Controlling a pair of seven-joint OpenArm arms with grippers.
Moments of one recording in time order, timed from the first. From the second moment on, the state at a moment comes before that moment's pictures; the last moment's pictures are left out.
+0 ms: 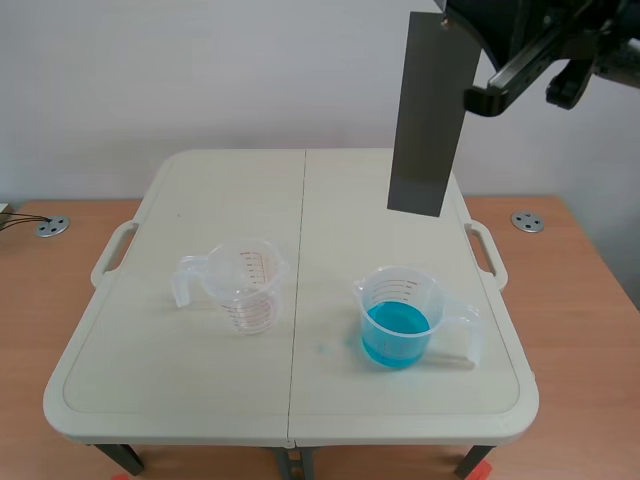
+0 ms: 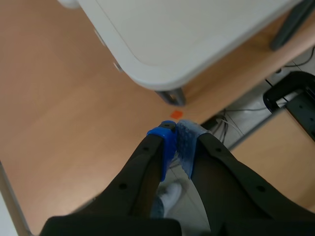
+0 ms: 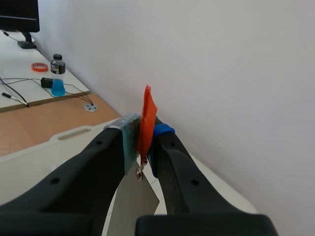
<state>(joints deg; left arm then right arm) 63.6 -39.9 -18.4 98.6 -8.0 -19.9 -12.4 -6.5 15.3 9.1 124.3 23.1 45.4 -17.1</state>
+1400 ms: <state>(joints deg) 60.8 -28.9 -17.5 90.1 -3.3 -21.9 -10.1 16.9 3.8 -13.7 100.4 15.7 36.9 -18.3</state>
